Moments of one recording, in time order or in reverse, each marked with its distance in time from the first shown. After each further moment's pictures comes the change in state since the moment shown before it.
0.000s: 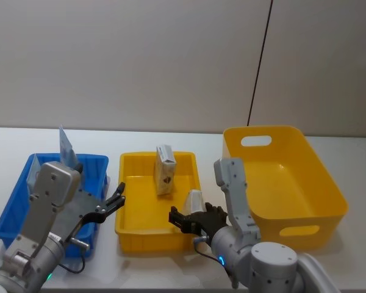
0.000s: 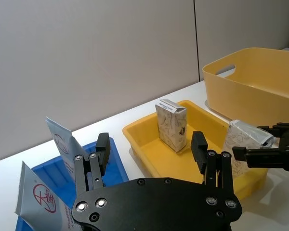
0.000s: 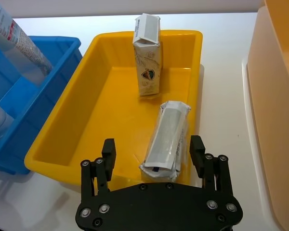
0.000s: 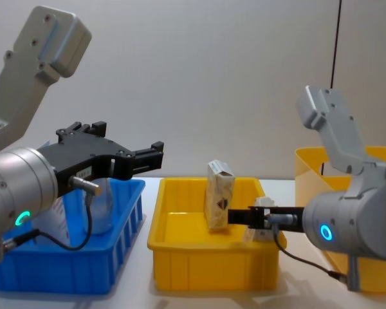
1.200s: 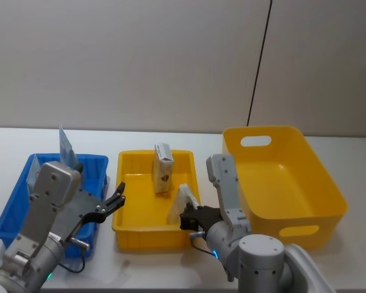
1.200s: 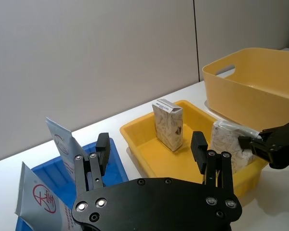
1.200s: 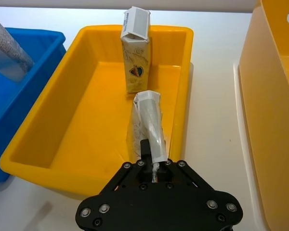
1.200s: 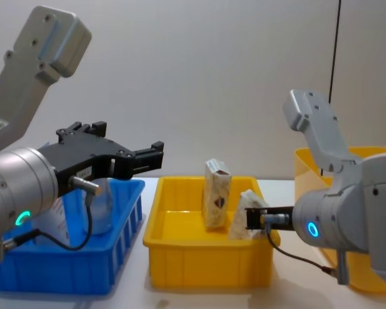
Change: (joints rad) left arm 0.000 0.000 0.000 0.000 0.000 0.000 0.000; right arm 0.052 -0.036 0.000 0.078 -0.064 0.013 -0.036
